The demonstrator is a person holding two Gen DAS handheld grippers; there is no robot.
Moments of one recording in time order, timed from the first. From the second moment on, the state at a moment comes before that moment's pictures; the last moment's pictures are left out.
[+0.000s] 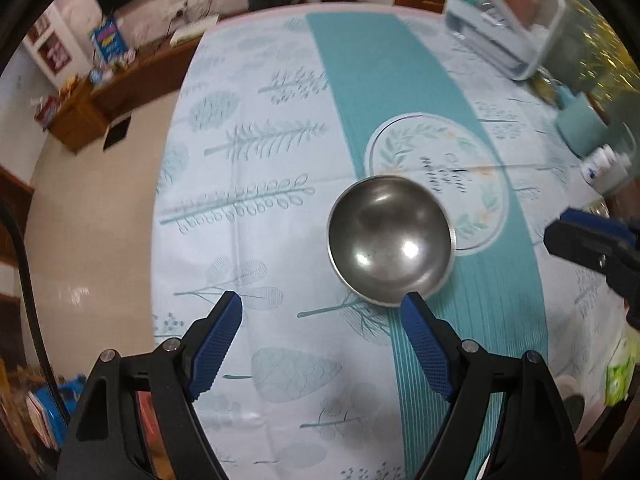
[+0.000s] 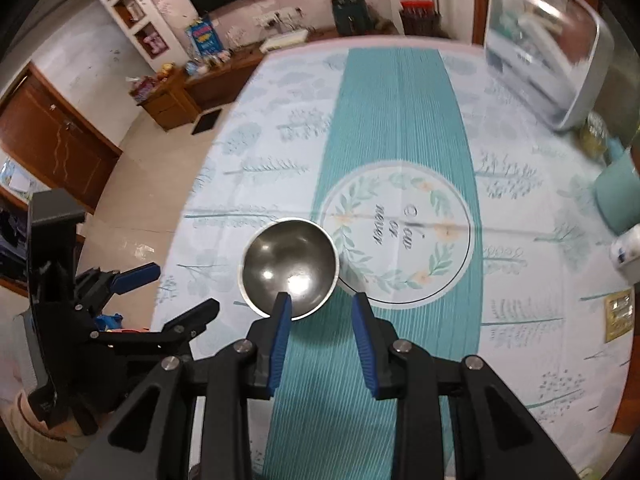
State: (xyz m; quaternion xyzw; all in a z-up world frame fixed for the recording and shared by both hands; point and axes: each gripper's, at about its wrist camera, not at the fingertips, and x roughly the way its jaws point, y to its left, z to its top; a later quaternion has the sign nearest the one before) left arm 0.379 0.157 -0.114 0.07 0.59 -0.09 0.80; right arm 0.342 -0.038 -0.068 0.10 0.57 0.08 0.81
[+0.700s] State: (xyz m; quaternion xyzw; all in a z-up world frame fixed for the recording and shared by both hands) left arm 0.439 0.164 -0.184 -0.02 0.62 -0.06 0.78; right arm 0.398 -0.034 -0.173 0.15 0.62 0.08 0.76
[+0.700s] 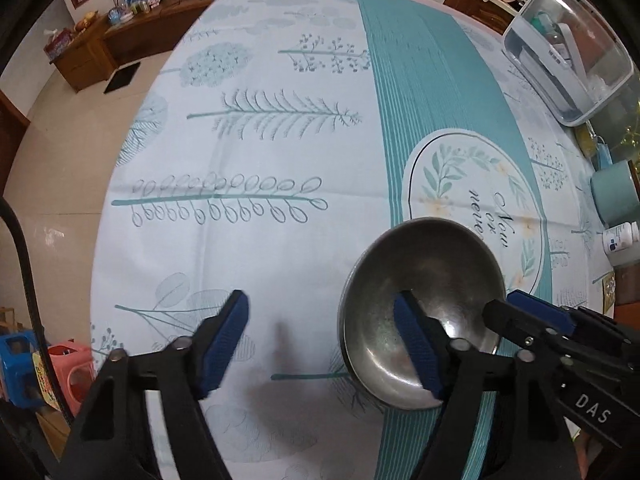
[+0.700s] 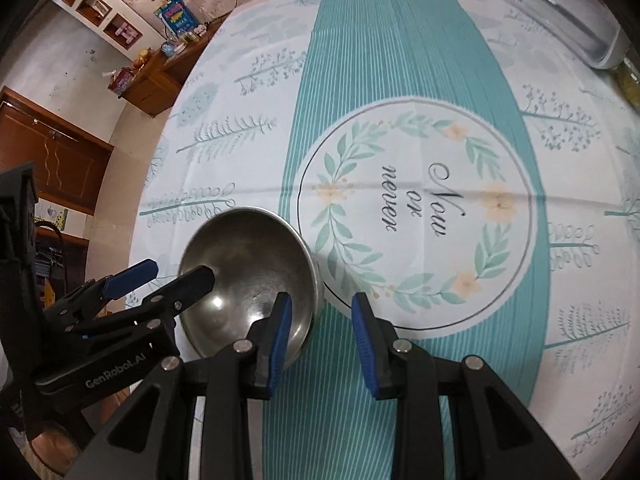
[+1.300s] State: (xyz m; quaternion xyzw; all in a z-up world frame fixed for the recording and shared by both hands) left arm 0.424 0.161 -0.181 -0.05 0.65 -0.11 0.75; right arm 0.395 -0.027 -0.174 0.16 0.64 0.10 0.74
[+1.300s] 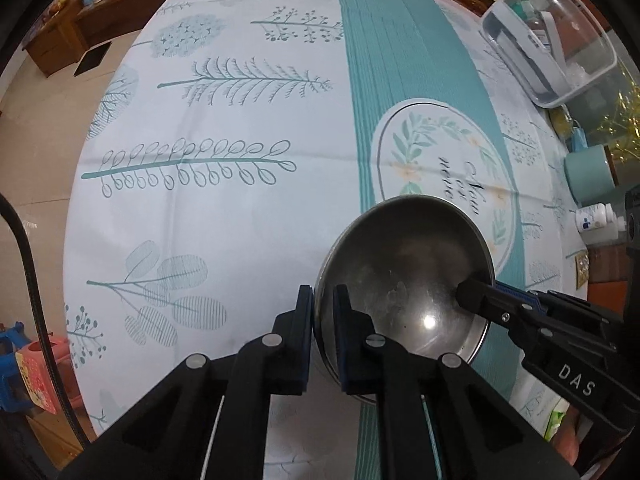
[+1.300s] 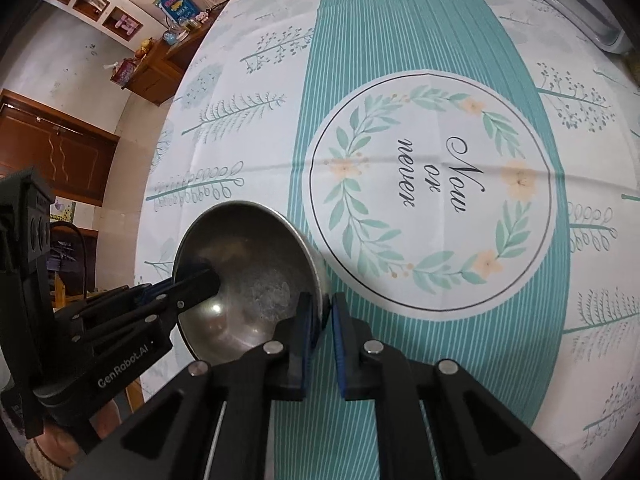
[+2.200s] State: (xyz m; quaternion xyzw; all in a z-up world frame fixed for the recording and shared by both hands) left arm 0.226 0.190 -0.050 0.01 0.62 -0.19 0.76; right arm 0.217 -0.002 -0.059 0.15 0.60 0.12 0.78
